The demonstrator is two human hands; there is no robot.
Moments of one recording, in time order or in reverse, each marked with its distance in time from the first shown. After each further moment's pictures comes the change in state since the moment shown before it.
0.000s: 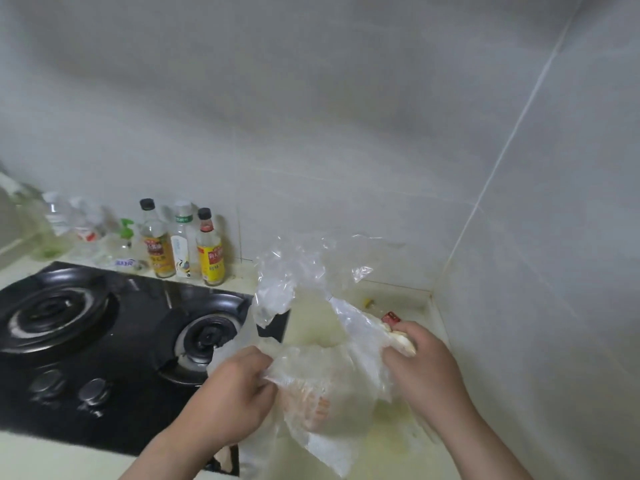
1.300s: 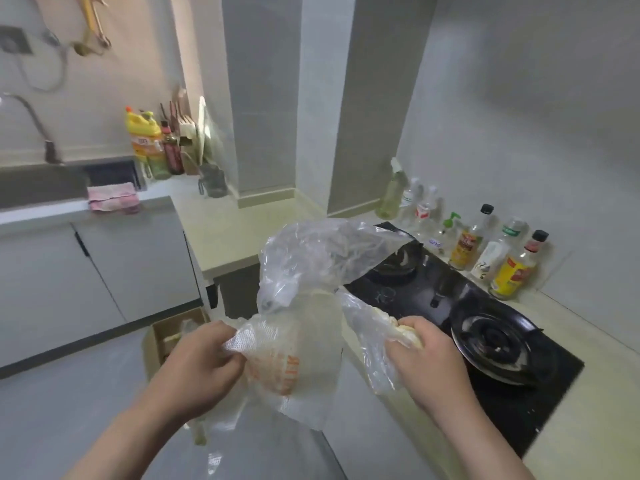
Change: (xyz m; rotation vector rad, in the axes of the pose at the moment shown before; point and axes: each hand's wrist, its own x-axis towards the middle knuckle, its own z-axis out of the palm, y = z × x) left_hand -0.443 -0.047 -0.237 0.350 0.695 -0.783; right_hand -0.262 -0.146 0.269 -0.036 -0.692 -0.517
